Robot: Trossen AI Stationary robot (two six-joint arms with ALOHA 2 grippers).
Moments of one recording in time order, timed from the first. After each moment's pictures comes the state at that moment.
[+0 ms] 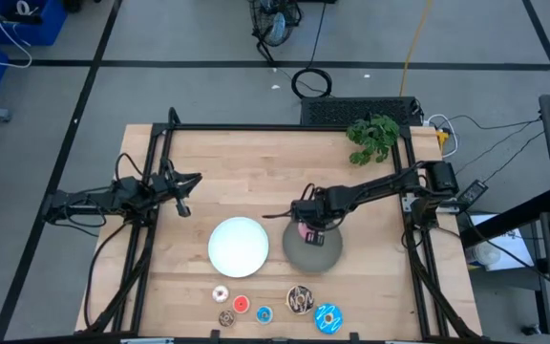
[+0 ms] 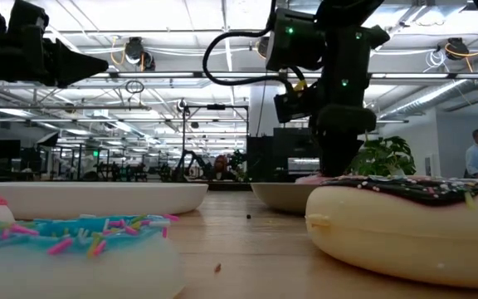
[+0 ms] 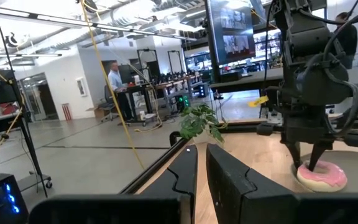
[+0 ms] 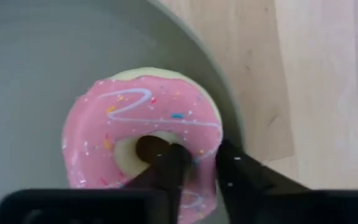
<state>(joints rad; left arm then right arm) 0.01 0.01 0.01 0.18 -0.37 0.24 0.07 1.82 1.14 -0.73 0.11 0.29</state>
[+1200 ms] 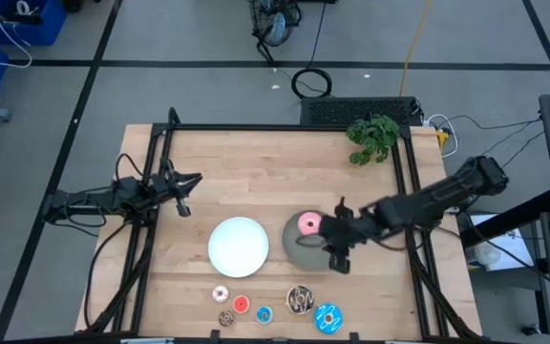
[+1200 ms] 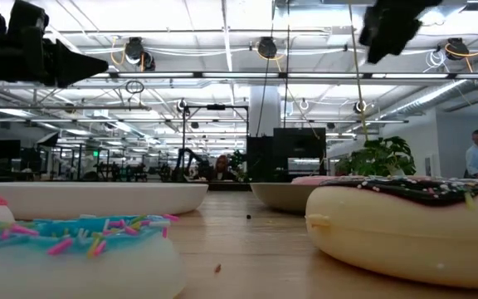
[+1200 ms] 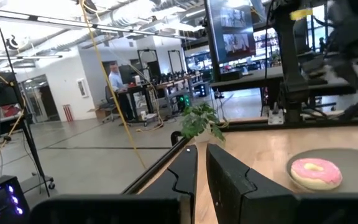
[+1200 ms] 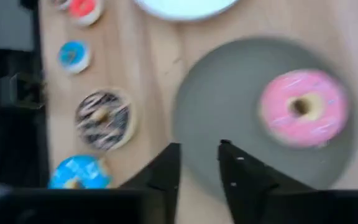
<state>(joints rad) 0.01 0.01 0.01 0.18 -0.37 0.25 0.41 1.41 1.14 -0.75 0.08 0.63</state>
